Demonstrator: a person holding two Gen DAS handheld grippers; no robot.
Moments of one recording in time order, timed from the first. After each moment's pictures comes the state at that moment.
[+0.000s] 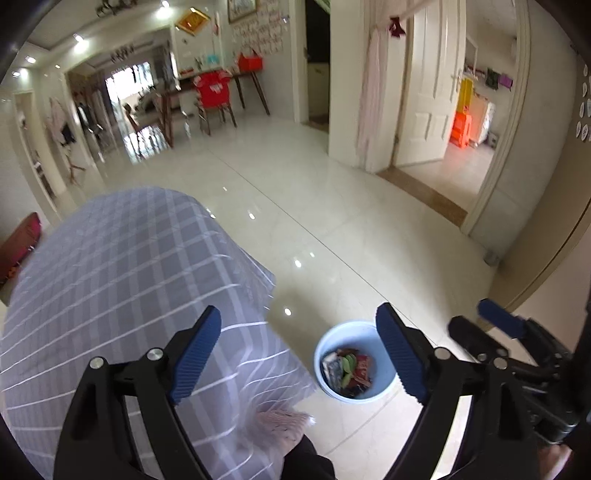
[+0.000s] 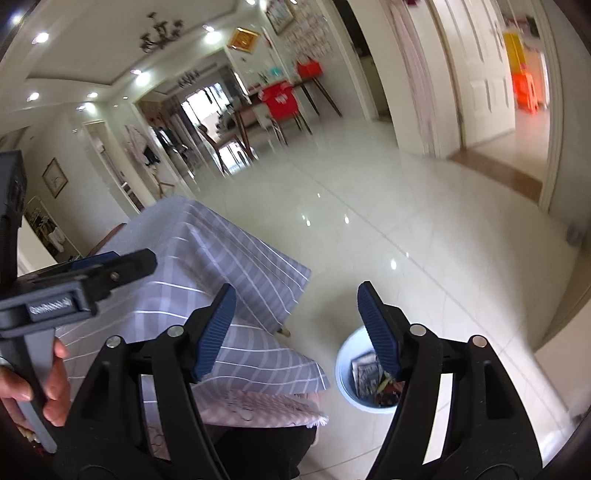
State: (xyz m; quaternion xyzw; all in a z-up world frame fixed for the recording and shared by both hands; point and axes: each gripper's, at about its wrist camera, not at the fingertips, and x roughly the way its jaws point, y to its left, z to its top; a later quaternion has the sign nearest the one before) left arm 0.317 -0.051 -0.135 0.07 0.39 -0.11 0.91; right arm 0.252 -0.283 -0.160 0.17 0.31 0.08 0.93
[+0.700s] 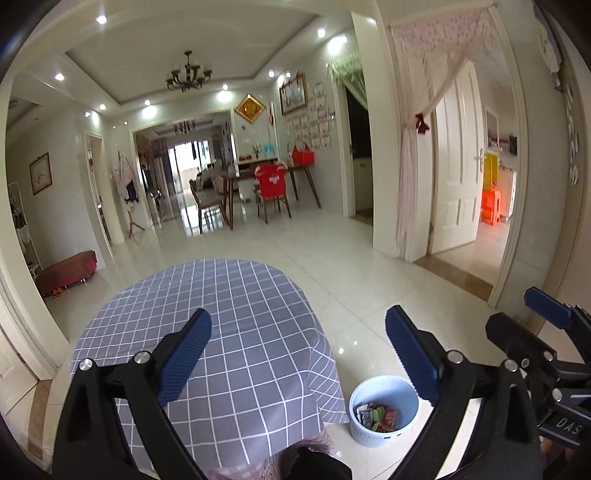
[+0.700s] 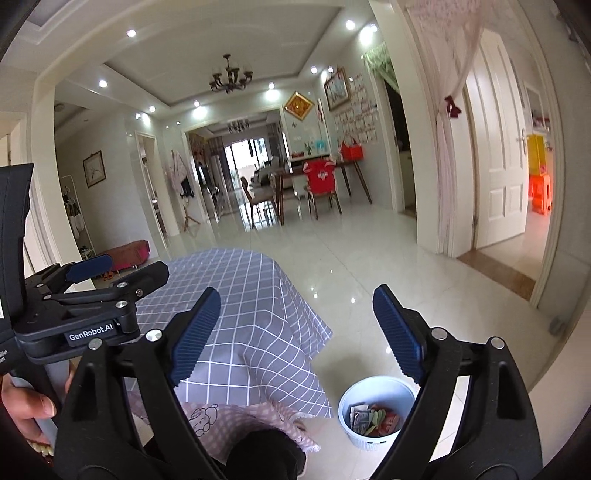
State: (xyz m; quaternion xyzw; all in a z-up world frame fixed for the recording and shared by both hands) left arm 0.109 -0.010 -0.022 0.06 0.21 -0.02 0.98; right arm 0.080 -0.233 -0.034 0.08 0.16 0.11 0.98
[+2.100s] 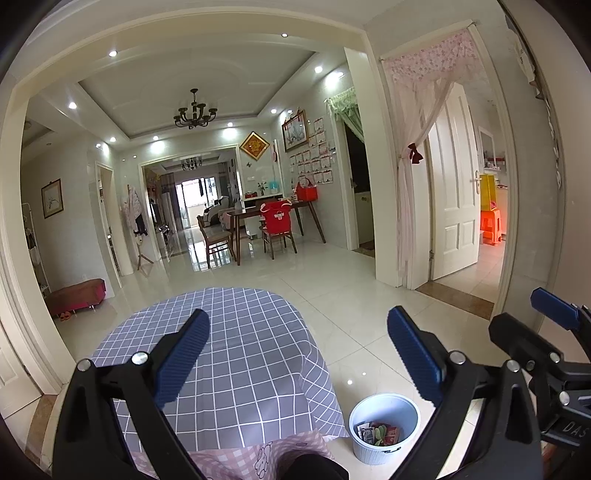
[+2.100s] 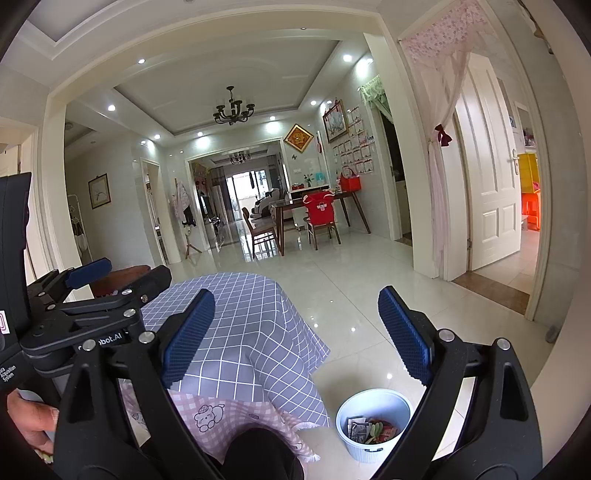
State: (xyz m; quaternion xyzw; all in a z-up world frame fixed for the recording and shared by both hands) left arm 0.031 -0.031 -0.009 0.08 0.13 -0.01 0.99; right arm 0.002 -0.256 -0.030 0.09 0.10 0.11 0.99
